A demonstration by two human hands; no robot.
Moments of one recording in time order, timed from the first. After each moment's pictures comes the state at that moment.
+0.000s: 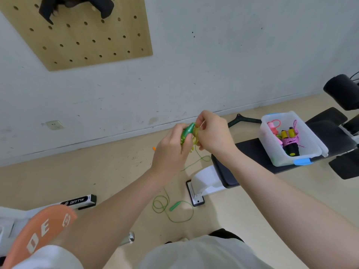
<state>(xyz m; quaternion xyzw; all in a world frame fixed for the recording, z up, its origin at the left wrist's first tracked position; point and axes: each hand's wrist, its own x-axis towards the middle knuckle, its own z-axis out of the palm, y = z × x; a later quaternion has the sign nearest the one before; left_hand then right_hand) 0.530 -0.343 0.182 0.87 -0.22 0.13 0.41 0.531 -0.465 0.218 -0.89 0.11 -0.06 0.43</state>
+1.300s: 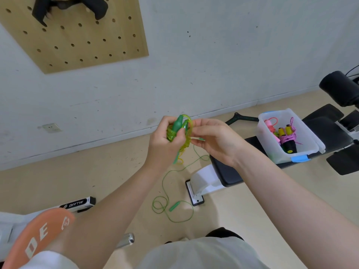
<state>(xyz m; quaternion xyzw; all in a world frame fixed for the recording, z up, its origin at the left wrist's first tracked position) 0.531 -0.344 0.202 0.77 -0.12 0.02 0.63 0.514 -0.482 0.225 -0.60 0.05 0.14 0.78</state>
